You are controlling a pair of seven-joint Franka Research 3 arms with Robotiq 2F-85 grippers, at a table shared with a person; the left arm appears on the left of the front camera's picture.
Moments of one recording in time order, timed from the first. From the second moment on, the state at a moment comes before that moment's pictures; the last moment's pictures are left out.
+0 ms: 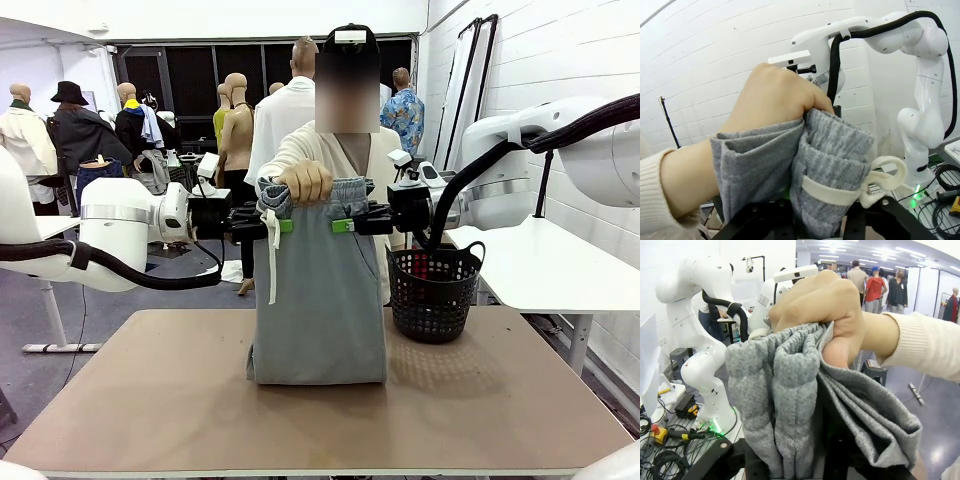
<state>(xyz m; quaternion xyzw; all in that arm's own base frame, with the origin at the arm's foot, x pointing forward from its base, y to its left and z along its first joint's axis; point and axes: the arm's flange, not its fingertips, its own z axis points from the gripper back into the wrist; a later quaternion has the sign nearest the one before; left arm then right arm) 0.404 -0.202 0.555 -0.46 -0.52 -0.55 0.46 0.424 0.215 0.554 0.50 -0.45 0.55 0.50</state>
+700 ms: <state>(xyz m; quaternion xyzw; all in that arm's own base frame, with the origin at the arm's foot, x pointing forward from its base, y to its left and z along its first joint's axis) 0.398 -0.202 0.551 -0.46 -0.51 -0.55 0.46 0.424 0.215 0.553 0.51 -0.44 0.55 0.50</state>
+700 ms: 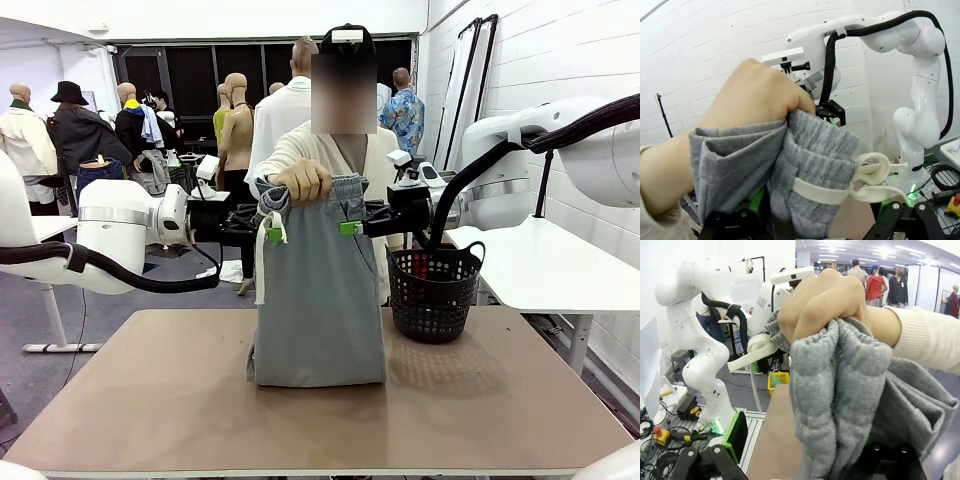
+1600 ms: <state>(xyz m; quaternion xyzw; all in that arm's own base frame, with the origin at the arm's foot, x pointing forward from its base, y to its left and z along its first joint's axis) 0.387 -0.186 0.551 -0.45 -0.52 -0.55 0.47 0.424 0.209 0.555 0.50 -0.44 0.54 0.50</state>
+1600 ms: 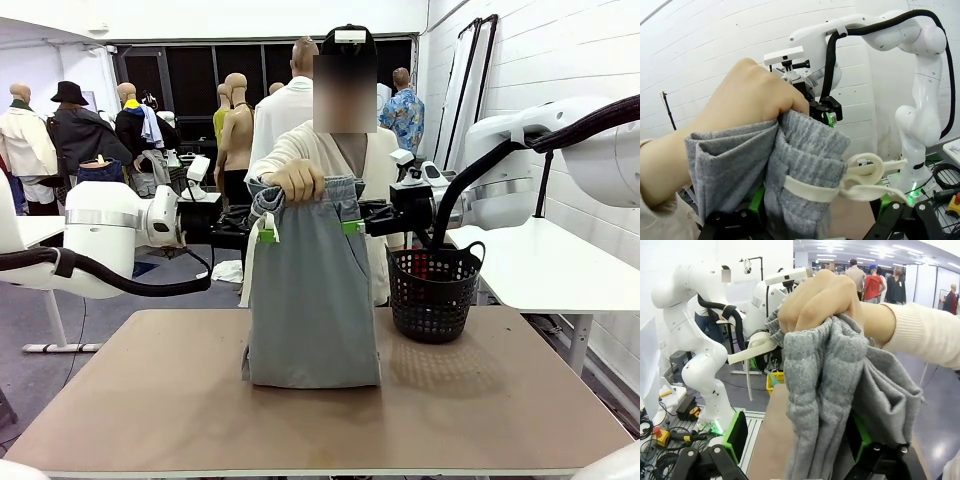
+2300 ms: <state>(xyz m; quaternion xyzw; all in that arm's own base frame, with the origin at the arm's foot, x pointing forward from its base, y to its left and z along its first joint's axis) 0.372 -0.168 0.552 -0.44 -0.53 -0.53 0.49 0.426 0.198 0.555 0.50 -0.45 0.54 0.51</state>
